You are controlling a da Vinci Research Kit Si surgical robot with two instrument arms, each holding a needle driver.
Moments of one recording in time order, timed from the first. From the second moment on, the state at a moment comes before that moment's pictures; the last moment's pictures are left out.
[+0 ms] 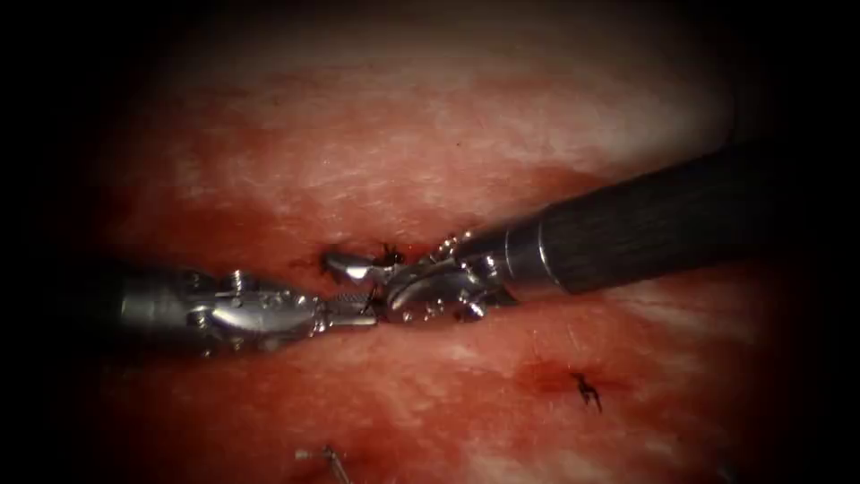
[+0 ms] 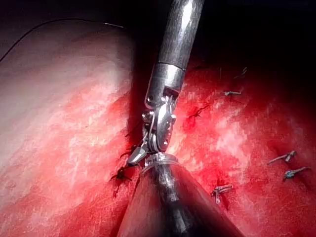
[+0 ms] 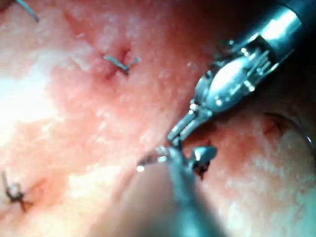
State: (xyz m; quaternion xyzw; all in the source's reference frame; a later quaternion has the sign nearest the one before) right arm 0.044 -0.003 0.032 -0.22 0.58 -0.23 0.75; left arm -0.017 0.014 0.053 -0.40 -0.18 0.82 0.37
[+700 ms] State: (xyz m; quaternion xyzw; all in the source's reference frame) right arm 0.045 -0.003 0.033 -0.20 0.57 -0.26 0.76; left arm -0.018 0.014 0.053 -0.41 -0.18 0.82 0.36
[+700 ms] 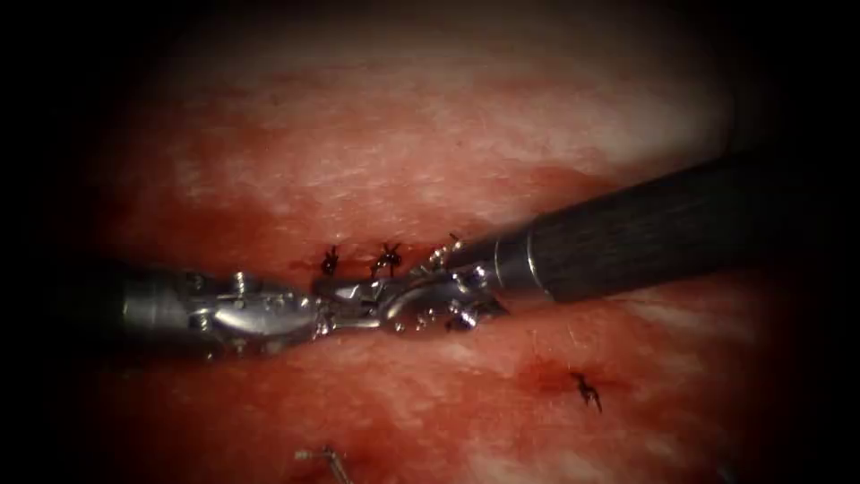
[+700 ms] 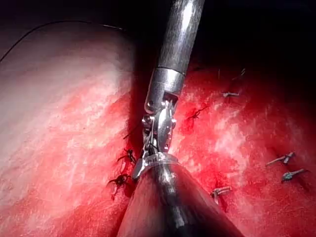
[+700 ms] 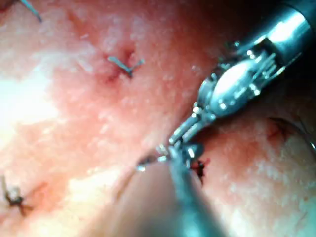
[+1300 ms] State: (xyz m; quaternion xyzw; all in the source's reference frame) right arm 0.042 -0.003 0.029 -0.21 0.57 -0.18 0.77; left arm -0.011 0.010 0.051 -0.41 -0.19 0.82 0.34
